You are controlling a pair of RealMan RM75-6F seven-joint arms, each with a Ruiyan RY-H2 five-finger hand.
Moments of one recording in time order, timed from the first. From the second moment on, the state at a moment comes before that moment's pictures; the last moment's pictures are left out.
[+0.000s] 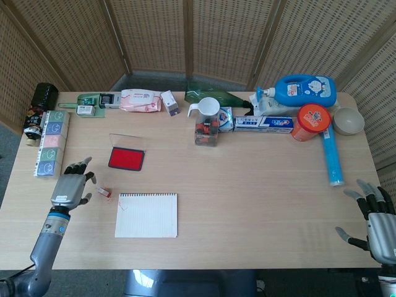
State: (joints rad) left arm -0.39 -1.42 -0.14 -1.51 1.16 1.12 0.39; right arm 0.00 -0.99 0.05 -1.83 -1.54 1.56 0.00
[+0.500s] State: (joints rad) left arm -0.42 -1.47 -0.13 -1.47 1.11 1.11 0.43; right arm 0.00 -0.98 0.06 -1.82 -1.54 1.56 0.01
